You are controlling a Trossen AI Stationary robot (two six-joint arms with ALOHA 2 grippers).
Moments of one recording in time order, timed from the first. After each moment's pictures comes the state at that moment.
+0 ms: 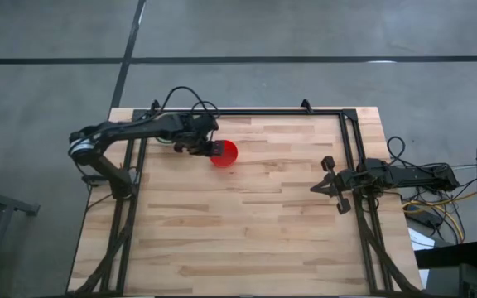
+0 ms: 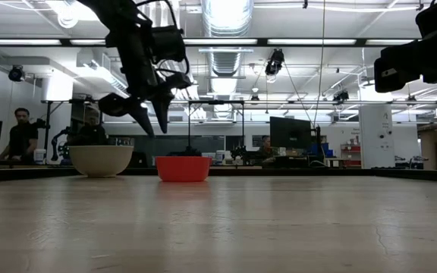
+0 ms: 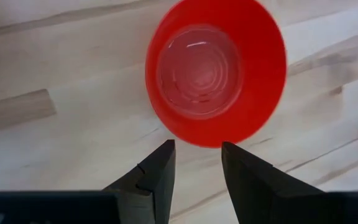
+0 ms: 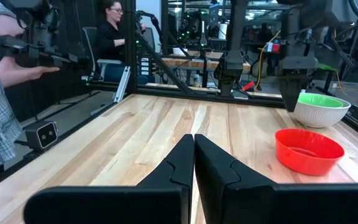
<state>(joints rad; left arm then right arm) 0.42 1.53 1.13 -0.76 0.07 -0.94 0.05 0.05 0.01 0.04 -0.18 0.00</state>
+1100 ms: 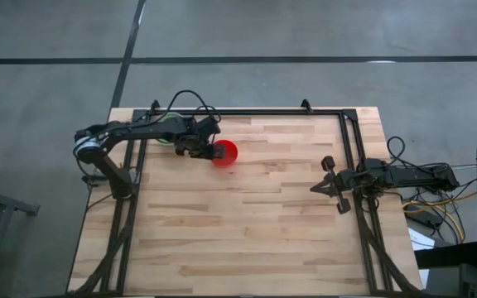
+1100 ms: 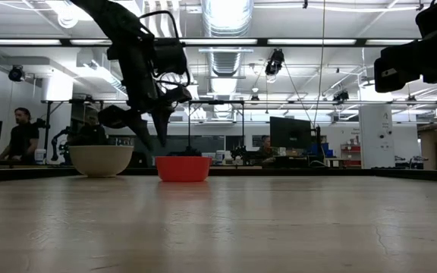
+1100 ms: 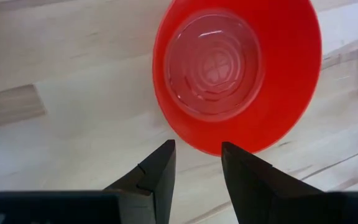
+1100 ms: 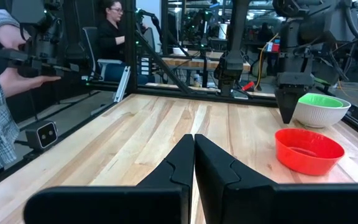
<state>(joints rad) 0.42 1.58 1.08 -0.69 0.10 -0.95 0.05 0.05 0.01 0.04 -0.18 0.00</state>
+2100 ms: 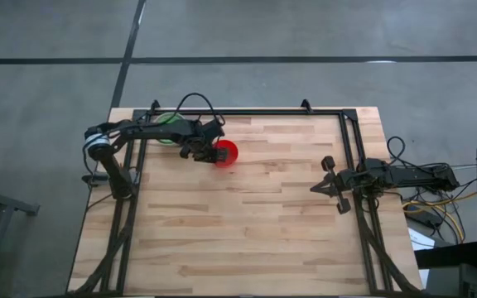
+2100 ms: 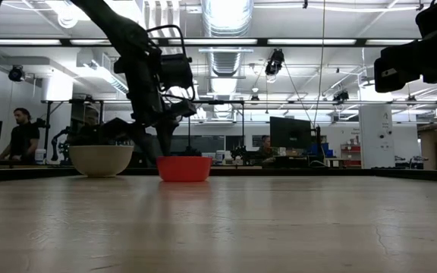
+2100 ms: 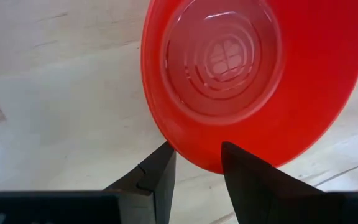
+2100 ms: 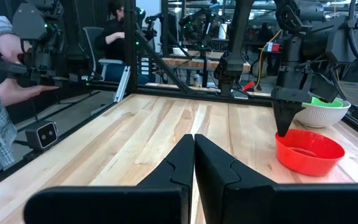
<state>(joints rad) 0.43 1.68 1.07 -0.64 0.15 -0.95 0.05 0.05 0.01 0.04 -0.18 0.00</state>
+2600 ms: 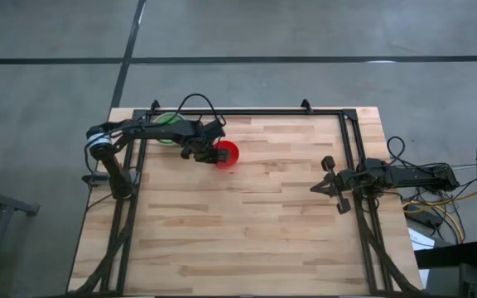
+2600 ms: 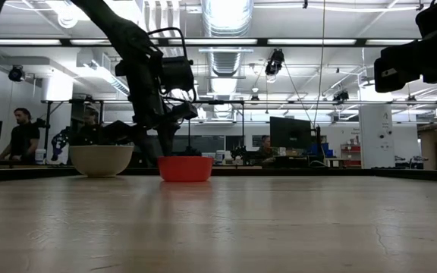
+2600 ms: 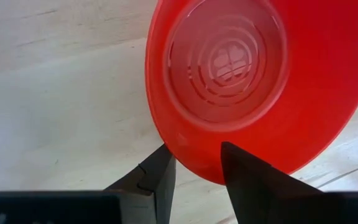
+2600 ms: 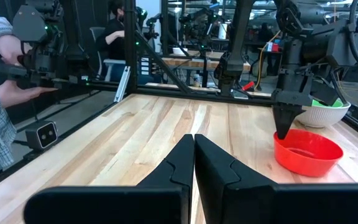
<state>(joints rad) 0.43 1.70 1.07 -0.62 0.16 -0.95 0.05 0.05 0.01 0.04 -0.18 0.00</state>
